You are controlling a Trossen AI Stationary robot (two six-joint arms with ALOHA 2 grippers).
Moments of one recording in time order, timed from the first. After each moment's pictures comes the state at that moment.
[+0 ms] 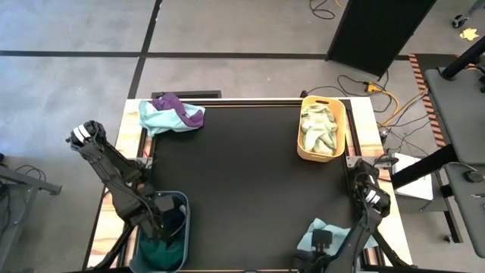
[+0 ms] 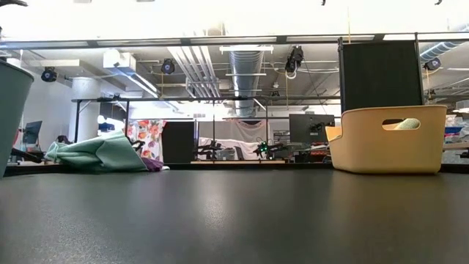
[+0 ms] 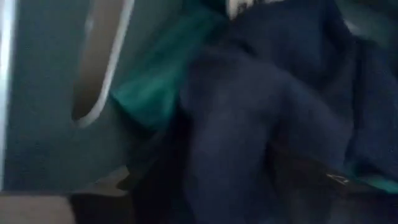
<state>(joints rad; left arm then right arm) -0.94 1.36 0.90 -1.14 0.00 -1.37 0.95 2.27 2.05 -1.57 0.00 1.16</state>
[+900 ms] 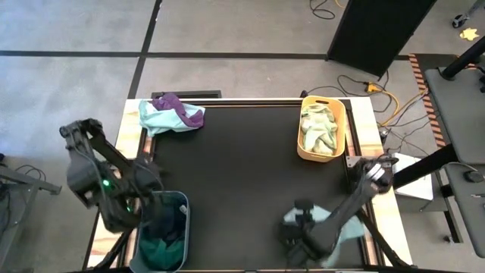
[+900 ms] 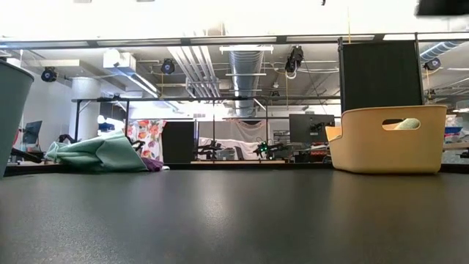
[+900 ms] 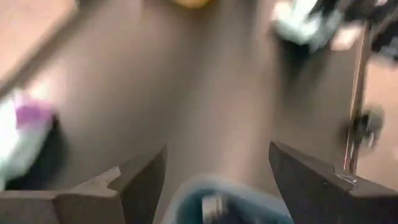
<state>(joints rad) -0.93 1.34 1.62 -1.57 -0.73 -1.24 0.78 2.09 1.67 -1.41 0.23 0.73</state>
